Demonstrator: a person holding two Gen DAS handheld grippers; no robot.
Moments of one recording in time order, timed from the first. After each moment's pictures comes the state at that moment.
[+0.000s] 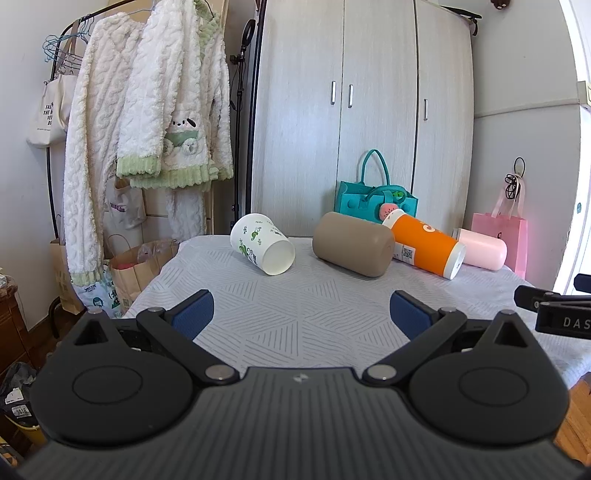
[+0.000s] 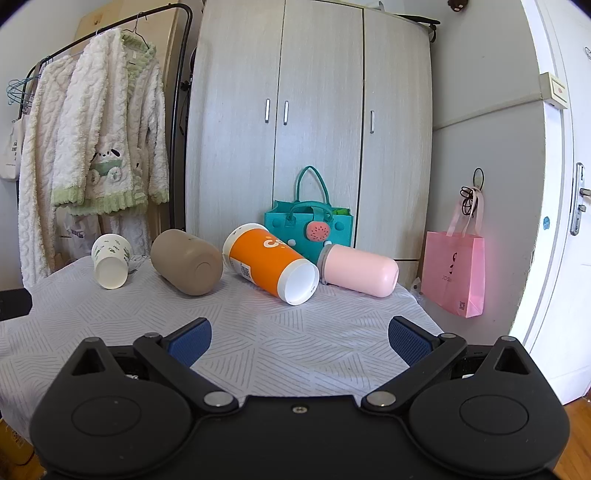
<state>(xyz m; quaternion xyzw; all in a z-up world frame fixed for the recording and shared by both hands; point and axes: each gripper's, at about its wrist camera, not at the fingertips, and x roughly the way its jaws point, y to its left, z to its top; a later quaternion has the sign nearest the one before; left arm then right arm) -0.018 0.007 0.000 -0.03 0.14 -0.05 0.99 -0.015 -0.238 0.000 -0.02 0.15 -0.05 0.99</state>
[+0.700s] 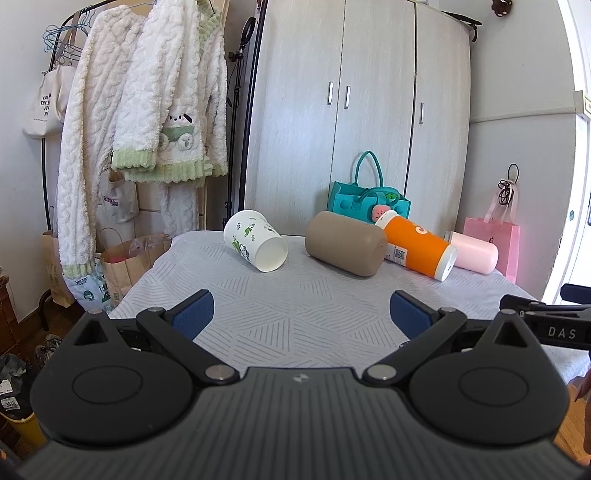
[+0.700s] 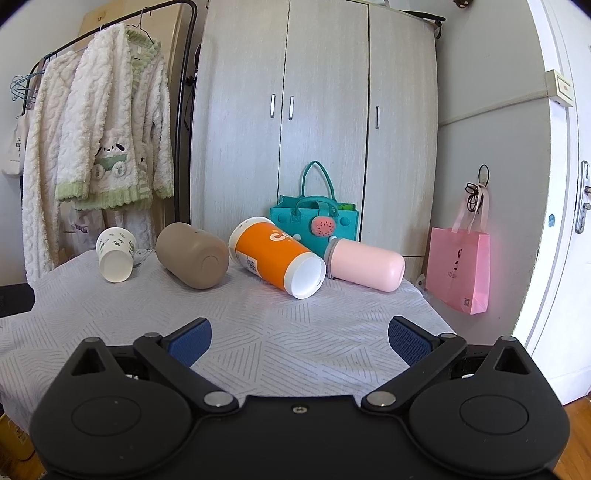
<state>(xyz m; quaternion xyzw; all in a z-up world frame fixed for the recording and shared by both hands) -0.020 0.006 -0.001 -0.04 0.14 -0.06 0.99 -0.013 -0.235 -0.004 -0.02 0.16 -0.04 0.99</state>
